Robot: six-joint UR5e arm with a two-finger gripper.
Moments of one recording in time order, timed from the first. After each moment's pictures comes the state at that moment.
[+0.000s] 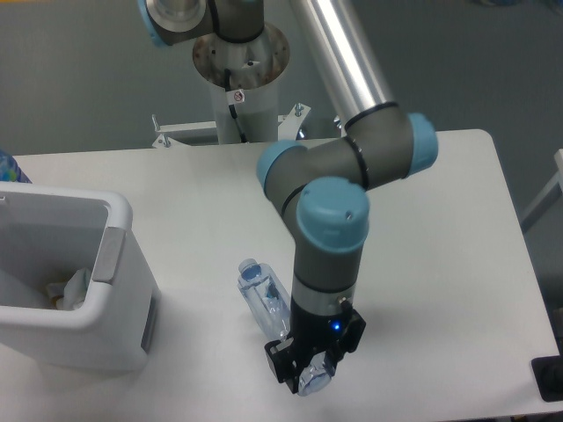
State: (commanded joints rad) arm 2.39 -2.12 -1.19 -0.93 1.26 -0.06
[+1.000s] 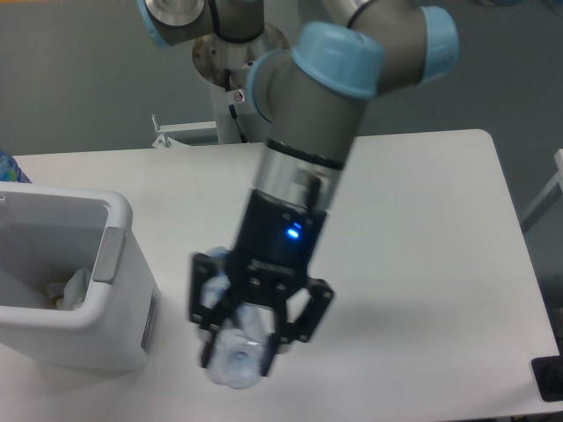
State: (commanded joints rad) arm 2.32 -1.99 -1.10 -0.77 0.91 0.06
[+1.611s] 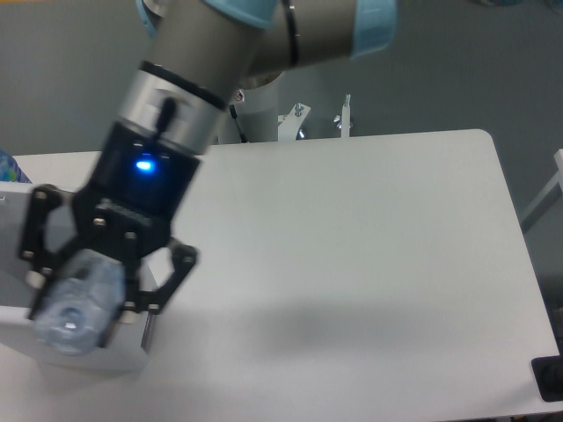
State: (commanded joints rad) arm 2.15 -1.98 -1.08 -0.77 0.91 0.06
